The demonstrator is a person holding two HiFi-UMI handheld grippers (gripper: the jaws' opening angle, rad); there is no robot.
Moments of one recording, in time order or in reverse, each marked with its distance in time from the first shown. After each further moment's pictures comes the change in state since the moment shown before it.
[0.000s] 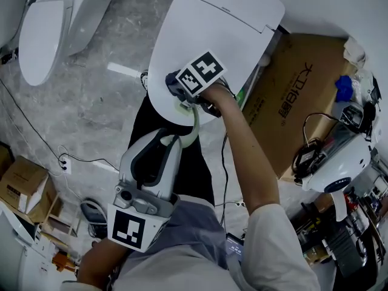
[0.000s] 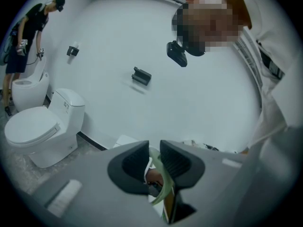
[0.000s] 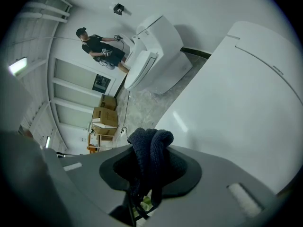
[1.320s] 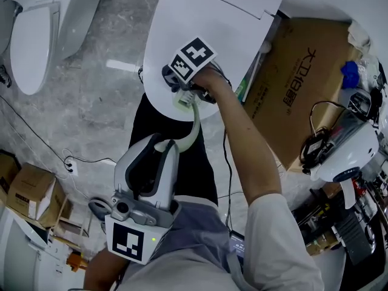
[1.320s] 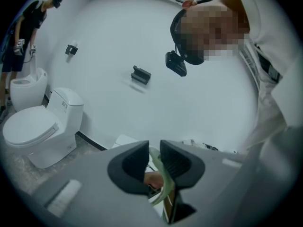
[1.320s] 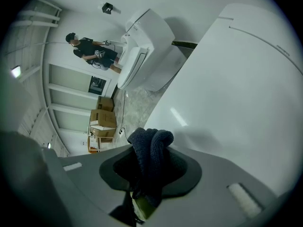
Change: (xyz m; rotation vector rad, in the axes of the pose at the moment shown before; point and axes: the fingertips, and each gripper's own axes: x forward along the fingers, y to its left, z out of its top) left arm 0.006 -0.002 -0.010 -0.017 0.052 -0.017; right arm 0.031 -0.037 0.000 0.065 0.029 0.007
